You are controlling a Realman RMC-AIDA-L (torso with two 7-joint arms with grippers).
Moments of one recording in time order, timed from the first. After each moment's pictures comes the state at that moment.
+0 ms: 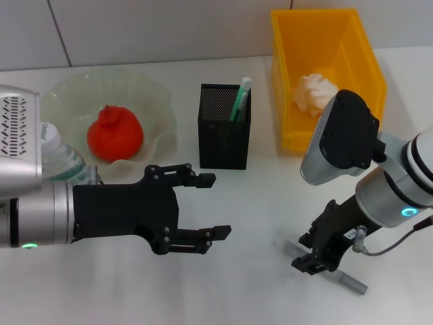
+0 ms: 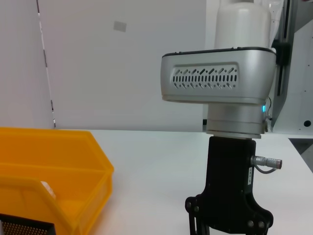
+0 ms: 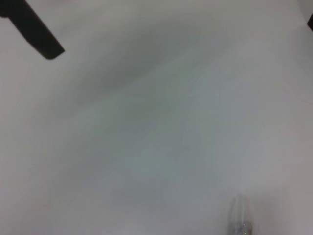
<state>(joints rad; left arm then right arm) -0.34 -2.07 1.40 1.03 1.63 1.43 -1.35 0.42 2.08 -1.58 -1.42 -2.49 -1.53 2.38</state>
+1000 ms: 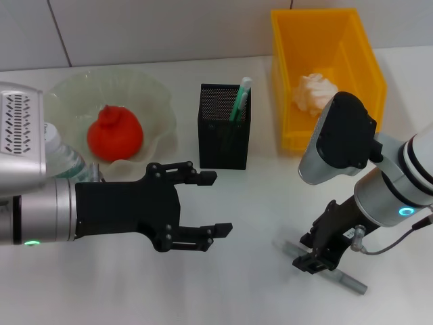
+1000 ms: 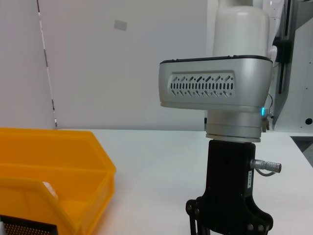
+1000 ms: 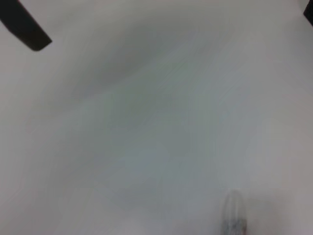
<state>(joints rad) -0.35 -2.07 1.40 1.03 1.64 1.42 -1.35 0.44 2.08 -1.58 -1.38 -2.50 -1.52 2.38</state>
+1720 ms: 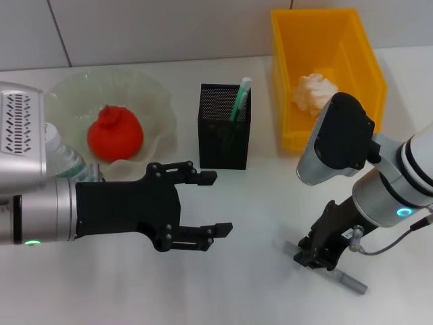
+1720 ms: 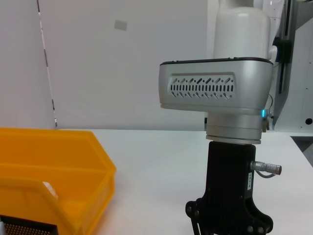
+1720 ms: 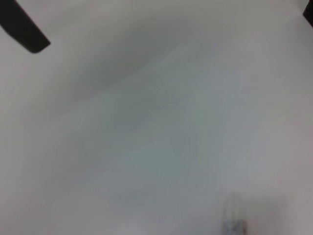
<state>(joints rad) -0.35 -2.07 1.40 1.03 1.64 1.42 -1.35 0.44 2.08 -1.59 -1.38 -2.51 -1.51 2.39</state>
